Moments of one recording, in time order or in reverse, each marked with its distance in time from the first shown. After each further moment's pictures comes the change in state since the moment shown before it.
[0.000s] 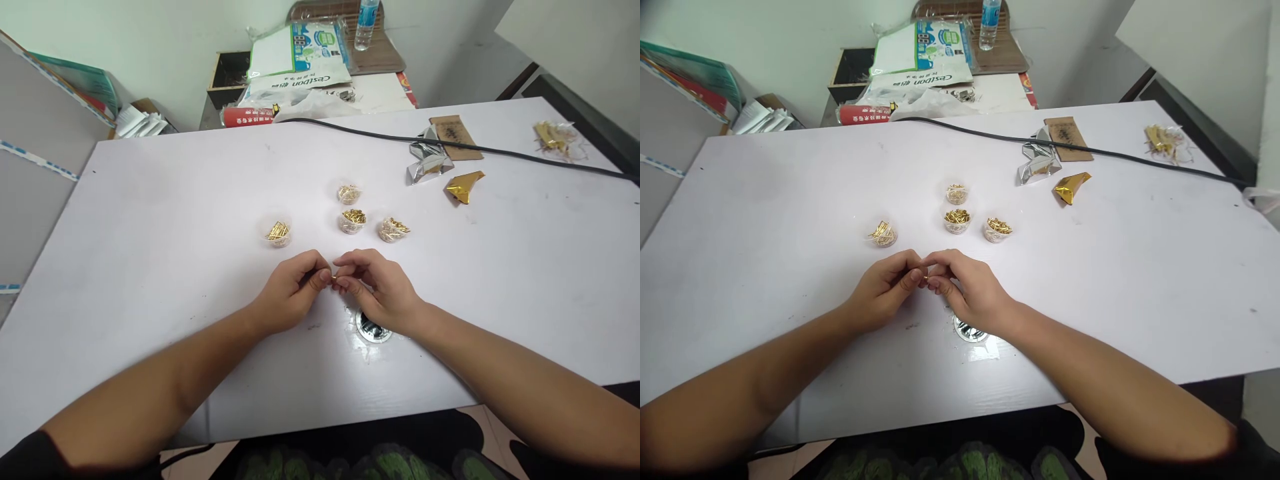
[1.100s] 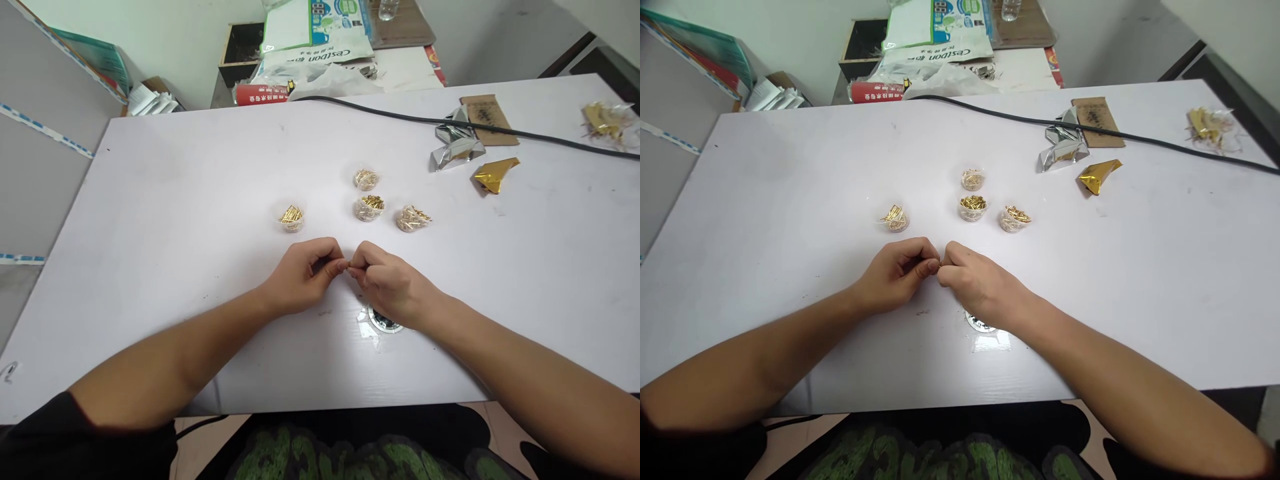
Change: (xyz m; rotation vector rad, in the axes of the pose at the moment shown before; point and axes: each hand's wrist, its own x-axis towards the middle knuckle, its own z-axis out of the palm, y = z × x) left_hand 0.002 0.001 0.000 0.118 0.019 -0.017; right_hand 0.004 -0.002 -0.001 -0.113 -0.181 0.327
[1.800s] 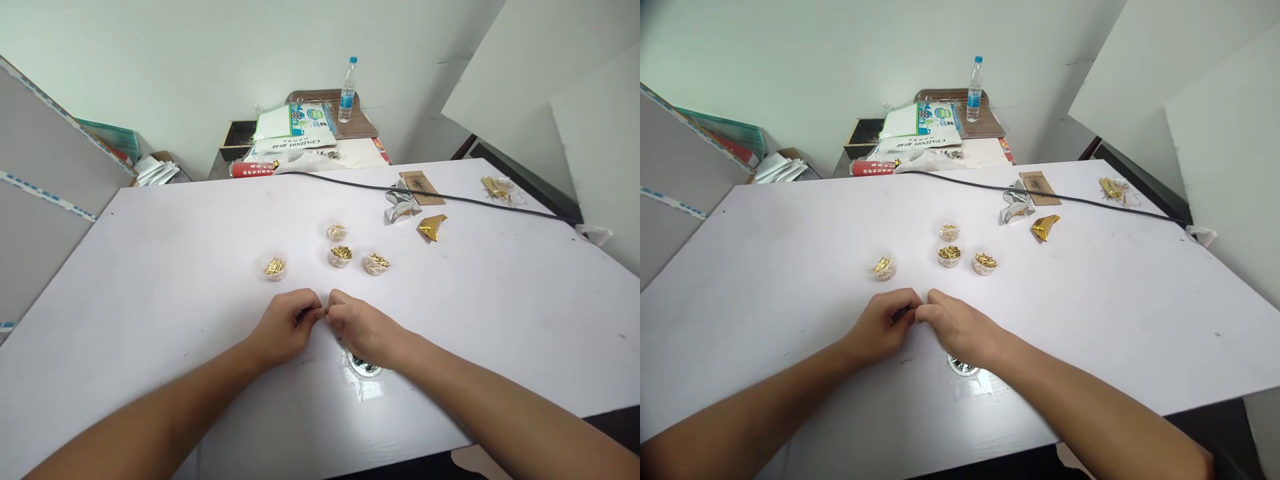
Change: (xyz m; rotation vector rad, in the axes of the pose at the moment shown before) left_hand -0.003 -0.005 0.002 0.188 0.033 0.062; right_hand -0.001 0.012 0.003 -0.148 -0.040 -0.294
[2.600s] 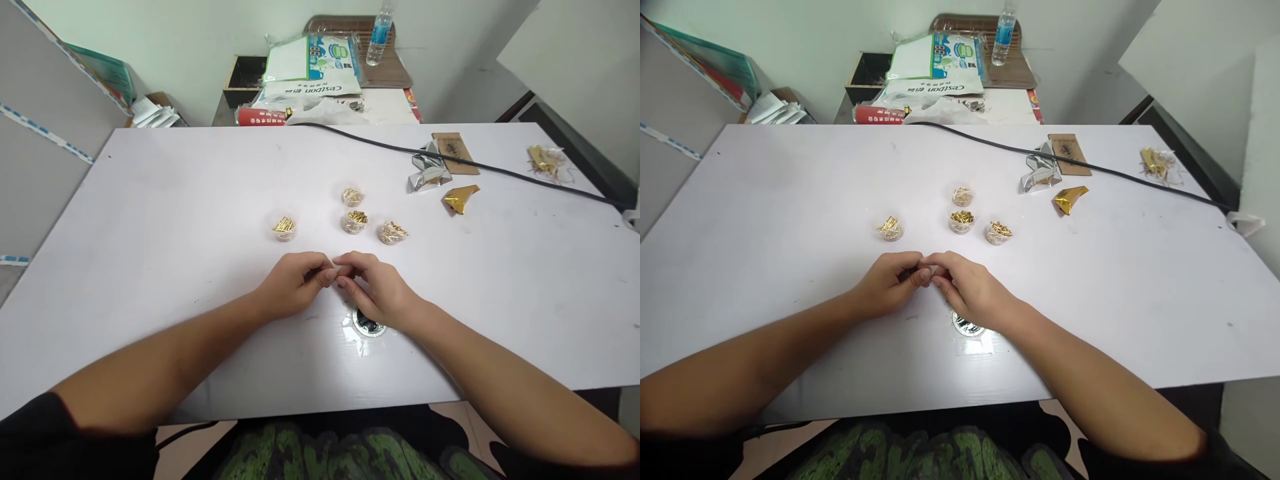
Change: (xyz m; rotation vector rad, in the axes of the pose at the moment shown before) left_hand 0.000 0.000 0.000 -0.115 -0.020 0.030; right_hand -0.002 -0.005 -0.009 -0.026 0.174 -0.200
